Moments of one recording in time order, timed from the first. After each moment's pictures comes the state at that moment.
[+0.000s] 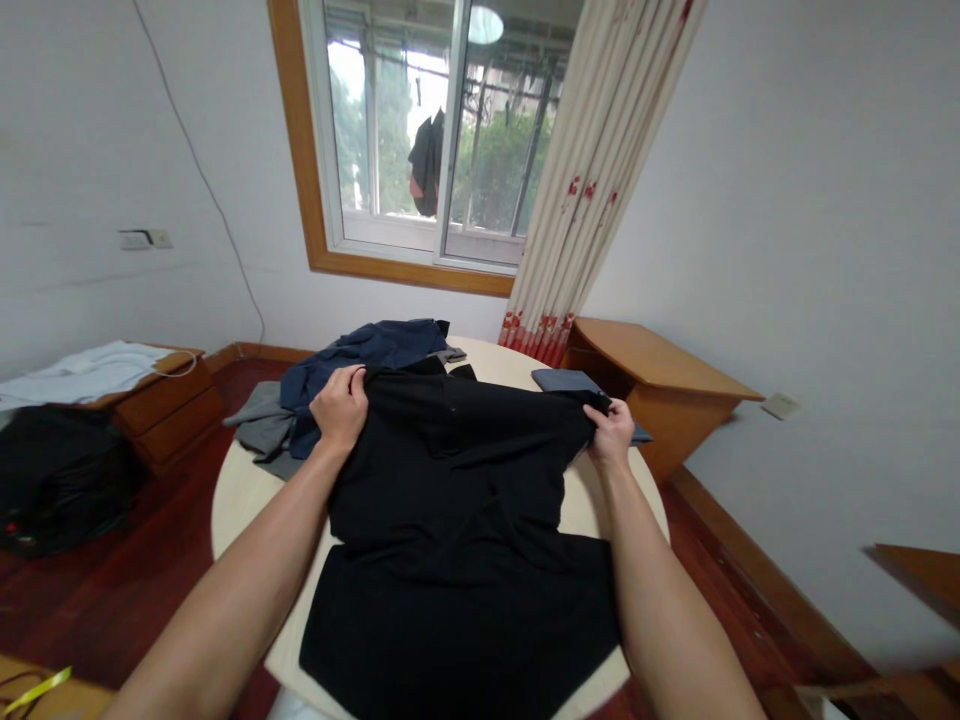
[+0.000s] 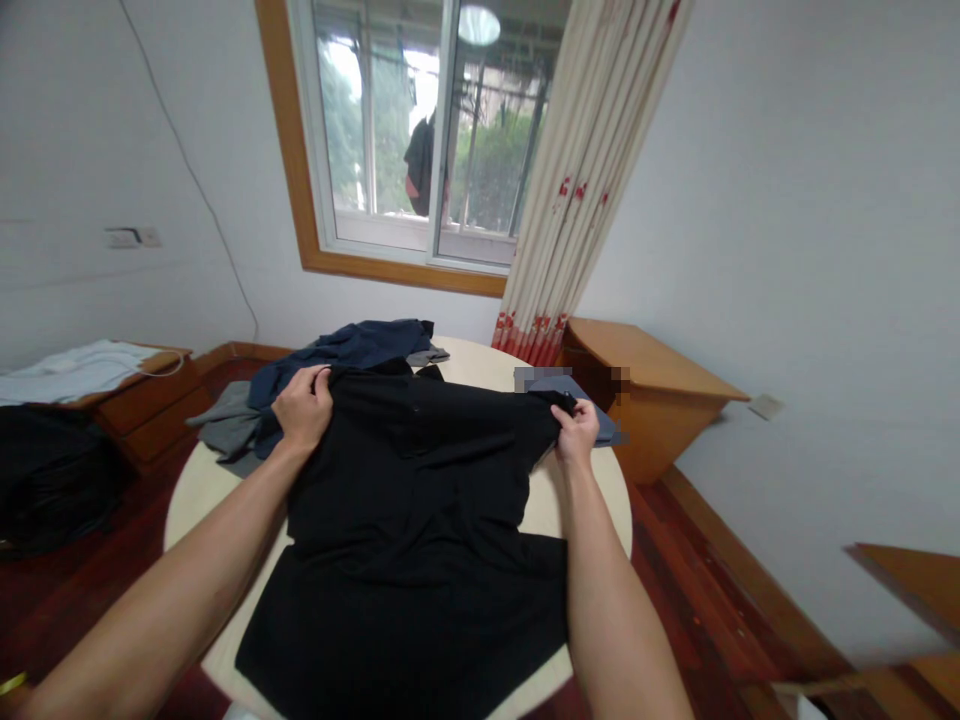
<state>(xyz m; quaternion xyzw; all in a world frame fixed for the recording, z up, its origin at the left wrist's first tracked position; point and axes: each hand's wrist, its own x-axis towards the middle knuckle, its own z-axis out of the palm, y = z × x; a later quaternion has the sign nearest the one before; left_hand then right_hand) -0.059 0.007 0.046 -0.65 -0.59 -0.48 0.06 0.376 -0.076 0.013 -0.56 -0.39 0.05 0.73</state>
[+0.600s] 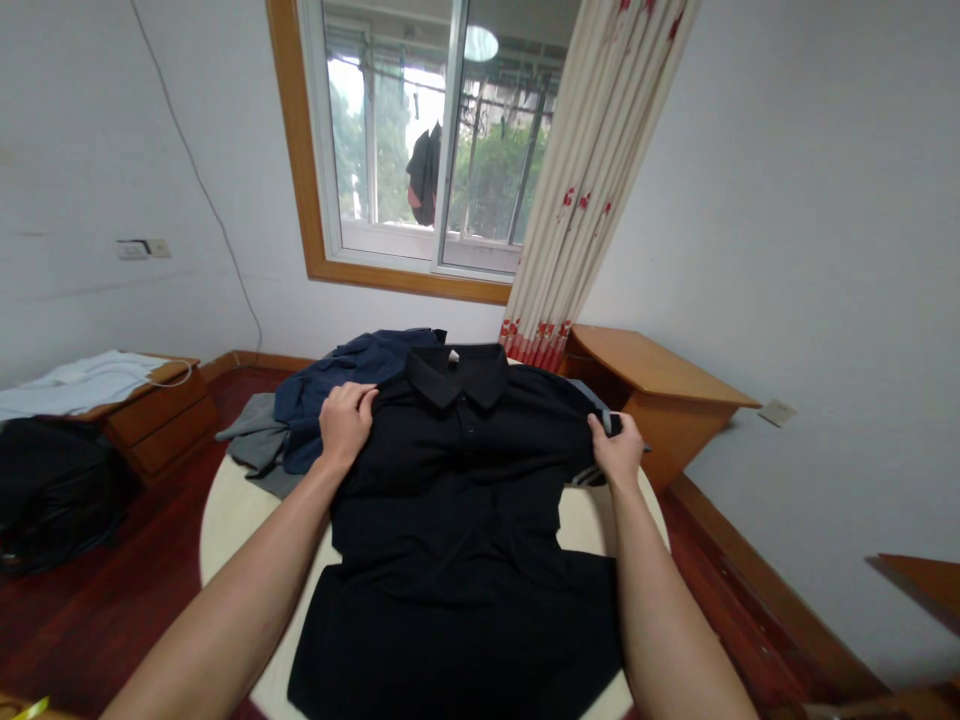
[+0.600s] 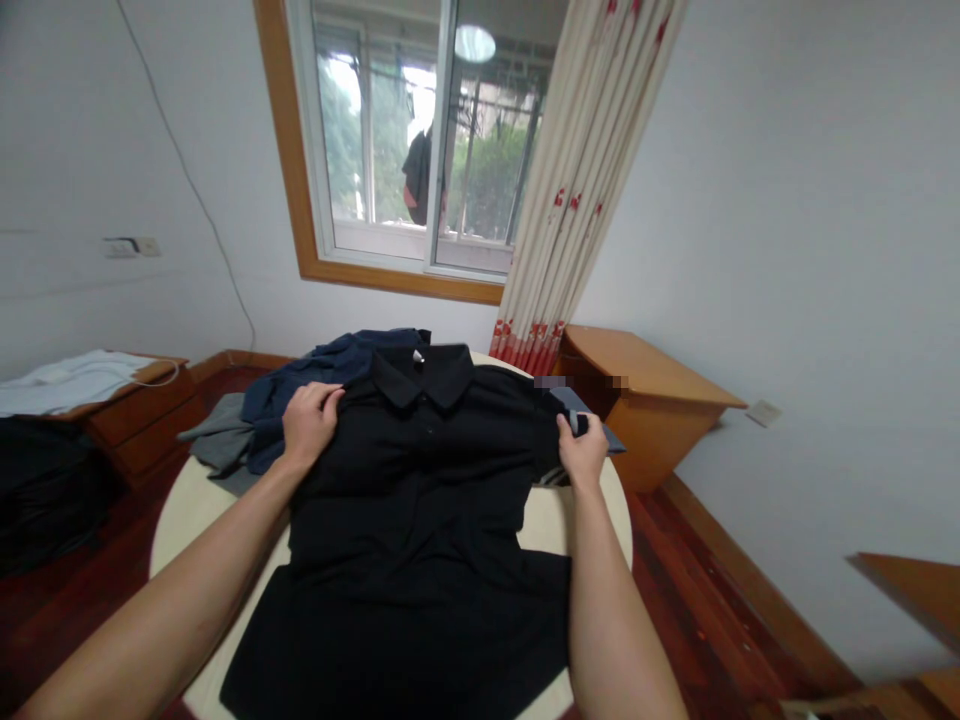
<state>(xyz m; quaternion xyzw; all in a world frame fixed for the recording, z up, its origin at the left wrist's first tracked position) -0.056 0.012 0.043 -0.71 -0.53 -0.46 0.04 0.381 -0.104 0.027 -0.74 -0.40 -0.13 0.53</state>
